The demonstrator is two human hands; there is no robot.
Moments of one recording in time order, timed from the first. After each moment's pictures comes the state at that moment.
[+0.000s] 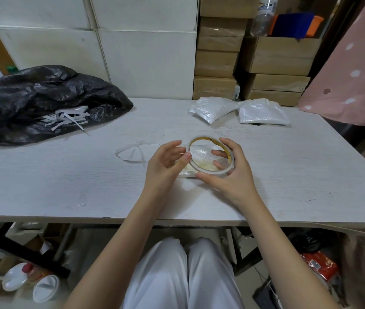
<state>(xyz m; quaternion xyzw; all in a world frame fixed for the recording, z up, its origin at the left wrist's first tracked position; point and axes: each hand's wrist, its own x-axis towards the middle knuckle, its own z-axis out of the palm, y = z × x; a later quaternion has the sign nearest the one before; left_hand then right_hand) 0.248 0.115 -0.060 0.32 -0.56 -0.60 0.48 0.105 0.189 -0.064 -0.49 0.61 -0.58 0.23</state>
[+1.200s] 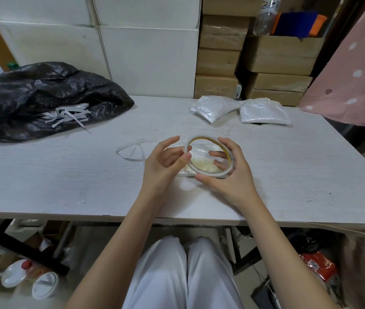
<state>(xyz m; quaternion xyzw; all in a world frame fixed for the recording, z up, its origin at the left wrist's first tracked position) 0.253 0.119 -0.054 0.31 -0.54 -0.62 0.48 0.109 0.194 -0.060 -0.51 0.59 -0.58 0.24</state>
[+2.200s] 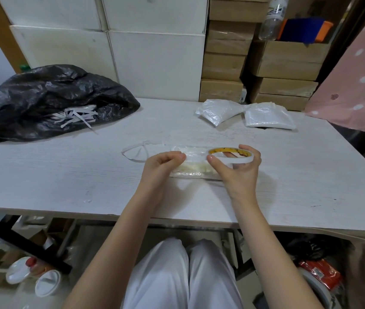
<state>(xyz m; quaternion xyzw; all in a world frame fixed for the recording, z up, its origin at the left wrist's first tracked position) 0.263 0.109 -0.055 0.39 -0.50 -0.64 0.42 0.119 0.176 -0.063 -0.31 0.57 -0.72 0.24</state>
